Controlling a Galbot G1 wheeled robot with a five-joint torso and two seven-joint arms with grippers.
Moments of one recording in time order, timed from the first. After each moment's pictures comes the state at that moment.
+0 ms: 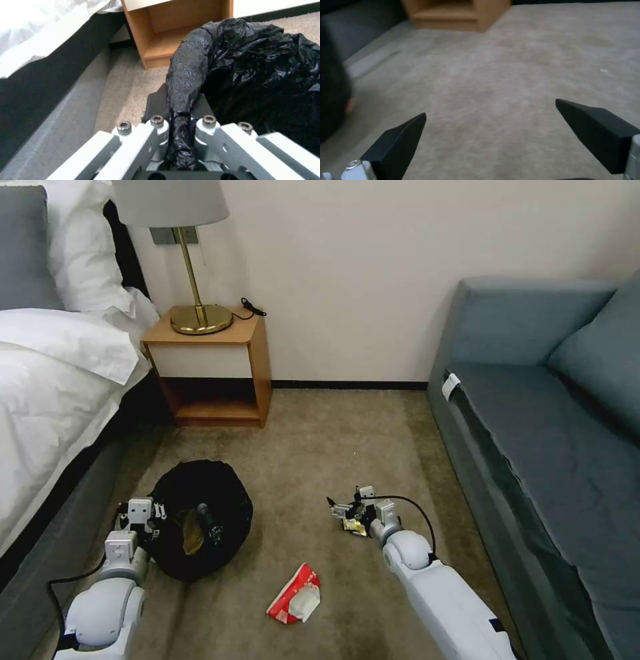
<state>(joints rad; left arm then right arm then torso) 1.40 -1.26 -0.77 -1.83 -0.09 0.18 0.01 -0.87 1.32 0.02 1.25 0.32 -0.13 -0.20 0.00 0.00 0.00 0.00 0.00</state>
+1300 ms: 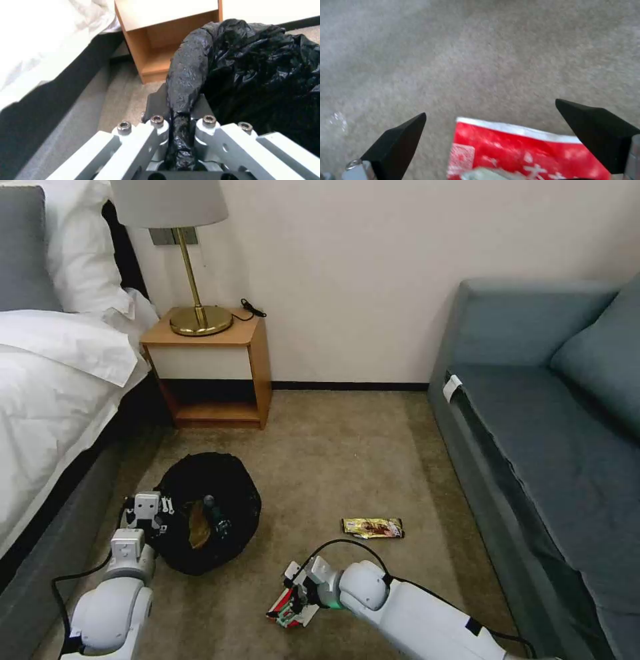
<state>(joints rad) 1.43 -1.29 -0.76 -1.94 -0.06 0.19 0.00 -0.74 1.22 -0.53 1.35 0.26 -0.42 -0.39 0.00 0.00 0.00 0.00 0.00</state>
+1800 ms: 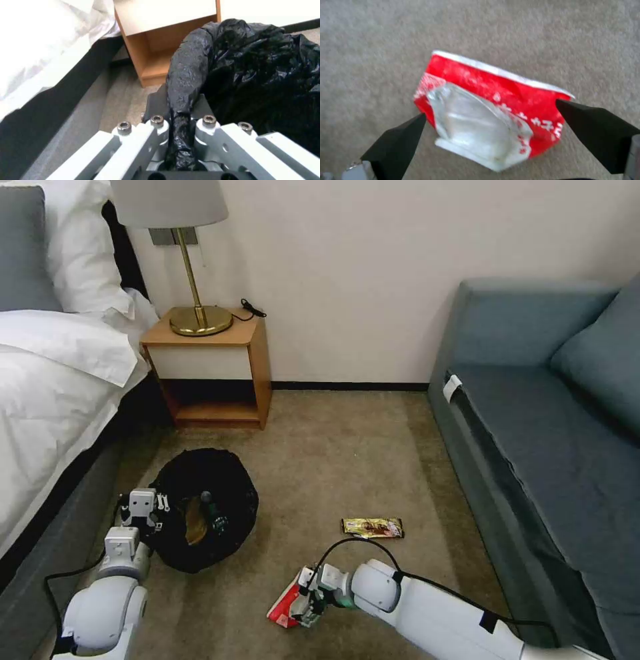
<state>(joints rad) 1.43 -1.28 -0.76 -1.95 -0.07 0.19 0.00 -0.72 1.13 -0.60 1.39 0.09 -0.42 -0.42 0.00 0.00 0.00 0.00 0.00</state>
